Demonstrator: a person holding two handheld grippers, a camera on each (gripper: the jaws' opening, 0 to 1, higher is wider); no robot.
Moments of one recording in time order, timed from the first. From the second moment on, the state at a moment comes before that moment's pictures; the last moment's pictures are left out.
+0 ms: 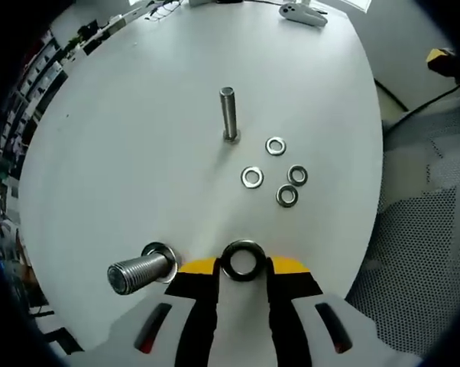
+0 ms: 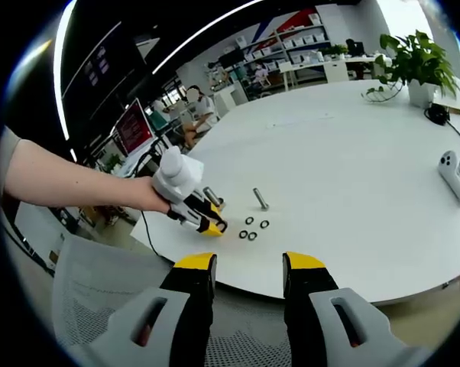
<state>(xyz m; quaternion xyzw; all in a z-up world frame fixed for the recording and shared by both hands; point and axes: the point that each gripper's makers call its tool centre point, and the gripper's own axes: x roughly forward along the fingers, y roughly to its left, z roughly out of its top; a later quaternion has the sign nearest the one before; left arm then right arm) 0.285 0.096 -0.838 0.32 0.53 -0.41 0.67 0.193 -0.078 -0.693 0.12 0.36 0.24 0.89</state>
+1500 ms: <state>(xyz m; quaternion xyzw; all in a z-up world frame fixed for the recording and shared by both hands) 0.294 0.093 -0.826 0.31 0.53 -0.40 0.68 0.192 -0.076 -0.692 0.13 0.36 0.25 0.89</state>
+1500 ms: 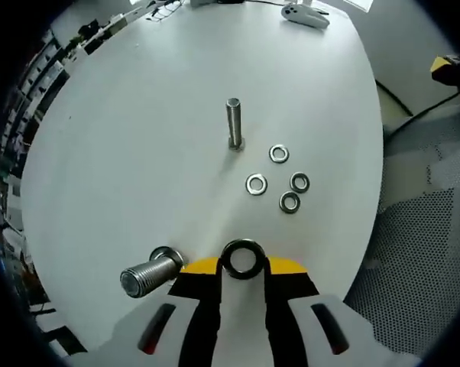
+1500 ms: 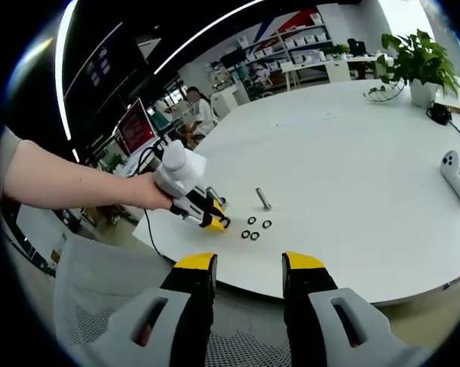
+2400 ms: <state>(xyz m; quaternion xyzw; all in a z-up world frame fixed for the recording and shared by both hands) 0.327 0.094 -0.759 0.31 0.47 -0.41 0.71 0.192 -0.075 -0.693 0.12 0.37 0.25 0.89</state>
